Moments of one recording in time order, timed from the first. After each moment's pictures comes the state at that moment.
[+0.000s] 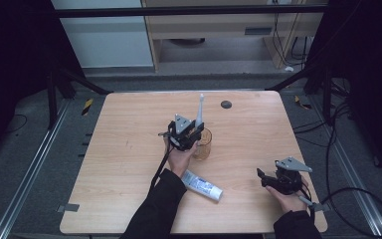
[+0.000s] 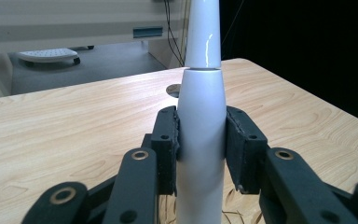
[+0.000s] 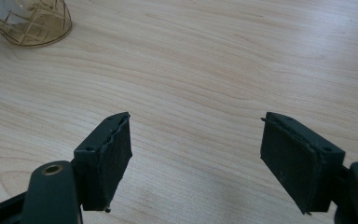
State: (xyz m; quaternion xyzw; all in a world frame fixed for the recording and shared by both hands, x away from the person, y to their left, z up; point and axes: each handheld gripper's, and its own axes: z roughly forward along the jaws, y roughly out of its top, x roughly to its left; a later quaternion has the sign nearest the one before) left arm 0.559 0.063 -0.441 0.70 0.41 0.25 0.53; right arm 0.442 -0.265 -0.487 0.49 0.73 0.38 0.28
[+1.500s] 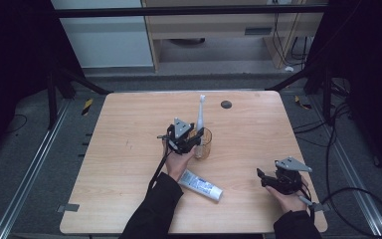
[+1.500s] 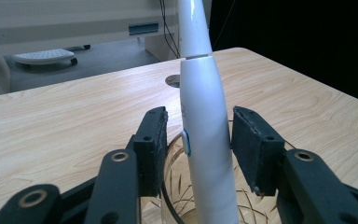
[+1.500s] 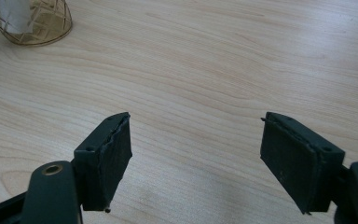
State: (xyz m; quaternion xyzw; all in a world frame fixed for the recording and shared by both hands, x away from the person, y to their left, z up) left arm 0.555 0.069 -0.449 0.71 0.39 0.26 0.52; right arm 0.442 -0.265 -0.487 0.50 0.73 0.38 0.28
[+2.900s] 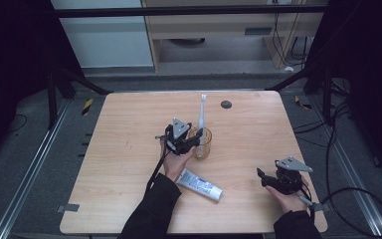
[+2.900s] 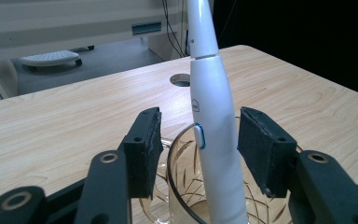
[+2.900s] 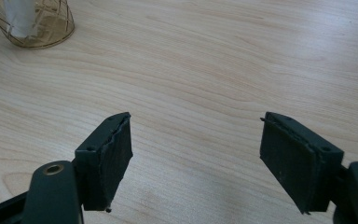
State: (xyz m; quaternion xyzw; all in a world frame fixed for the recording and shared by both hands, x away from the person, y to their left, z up) left arm 0.549 0.075 -0.443 0.72 0.38 0.27 0.51; right arm 0.441 -0.265 -0.485 0.50 0.73 0.39 0.28
